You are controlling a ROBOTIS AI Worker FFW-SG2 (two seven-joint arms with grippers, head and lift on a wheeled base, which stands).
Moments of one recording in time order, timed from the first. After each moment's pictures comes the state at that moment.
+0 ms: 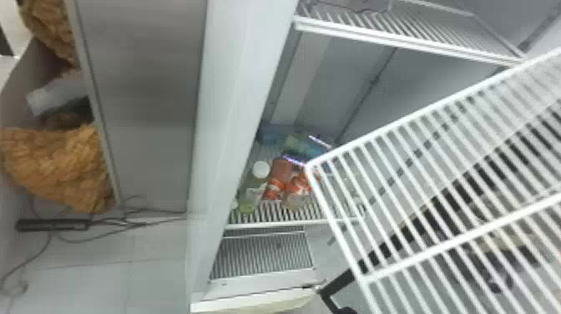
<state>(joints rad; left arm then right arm) 0.31 0.10 0.70 -0.90 0.64 1.31 -0.85 0.31 -0.22 -0.43 -0.65 -1.24 0.39 0.88</state>
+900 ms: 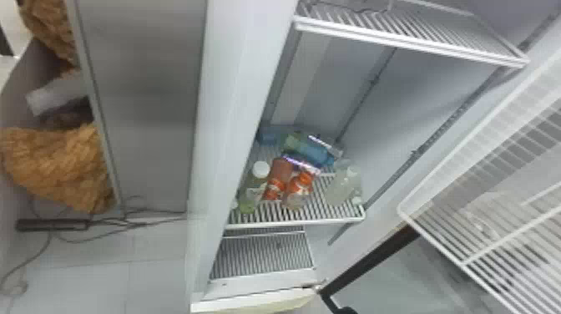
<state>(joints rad) 0.31 0.10 0.70 -0.90 0.64 1.31 -0.85 0.31 -0.22 -0.43 -0.65 -1.24 0.39 0.88</state>
